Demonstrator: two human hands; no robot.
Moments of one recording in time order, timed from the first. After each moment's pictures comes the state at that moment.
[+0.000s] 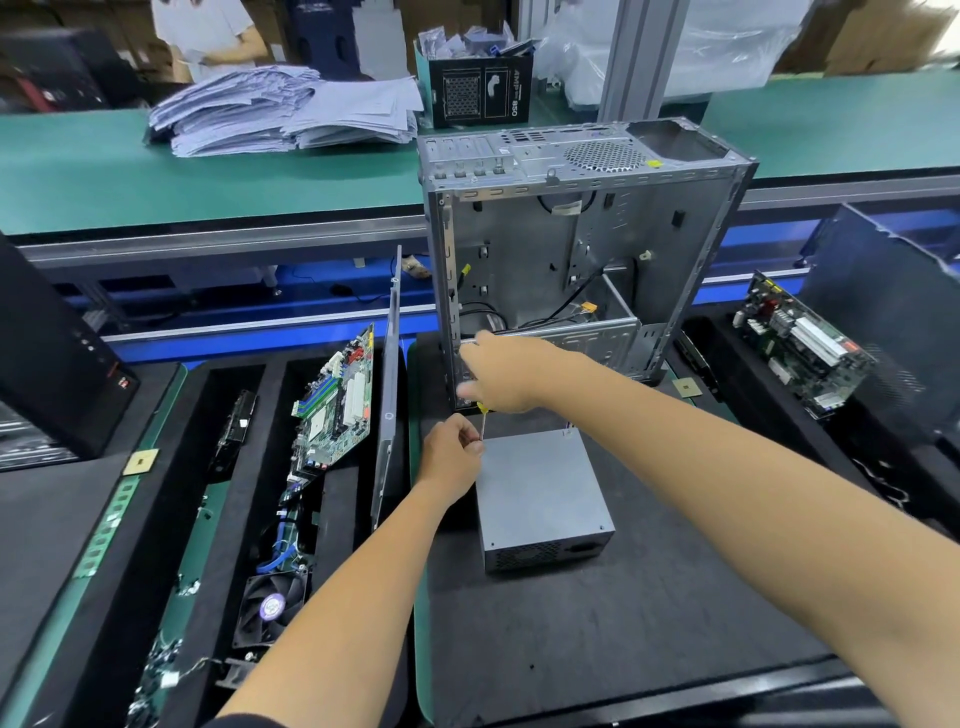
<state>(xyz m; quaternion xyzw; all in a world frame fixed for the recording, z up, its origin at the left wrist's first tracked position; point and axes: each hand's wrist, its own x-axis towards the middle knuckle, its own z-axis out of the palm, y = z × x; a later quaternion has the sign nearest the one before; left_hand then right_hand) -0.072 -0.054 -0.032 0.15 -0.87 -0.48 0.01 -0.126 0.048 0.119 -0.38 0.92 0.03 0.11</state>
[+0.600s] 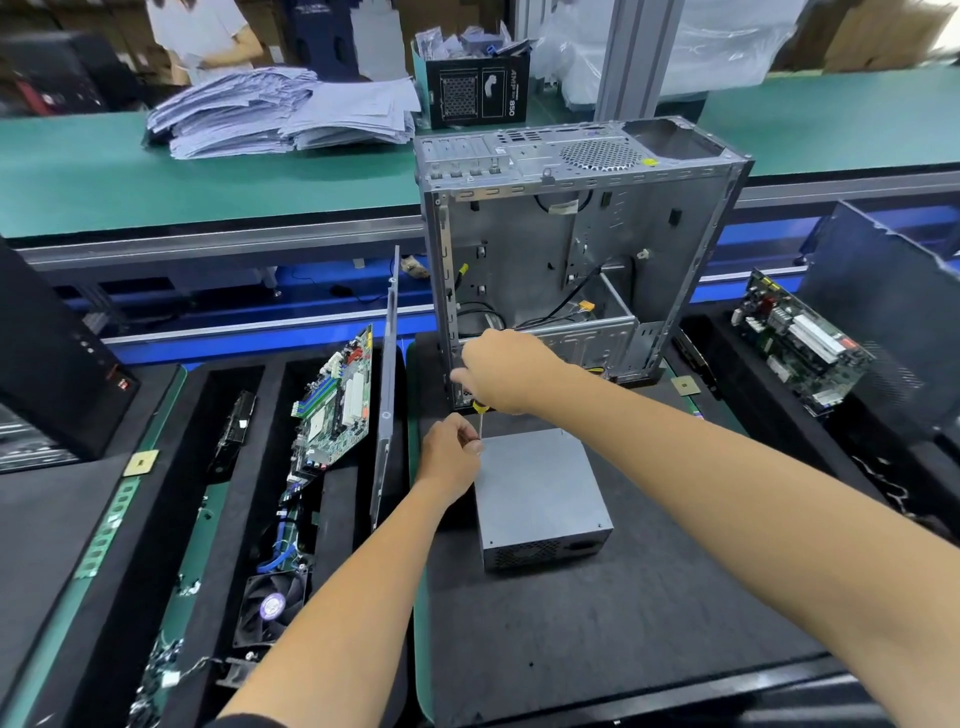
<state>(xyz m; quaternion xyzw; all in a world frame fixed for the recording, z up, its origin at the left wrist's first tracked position) -0.072 -0.054 -0.033 0.16 -0.87 -0.47 0.01 -0.123 0.045 0.114 -0.36 0.93 0.05 0.02</state>
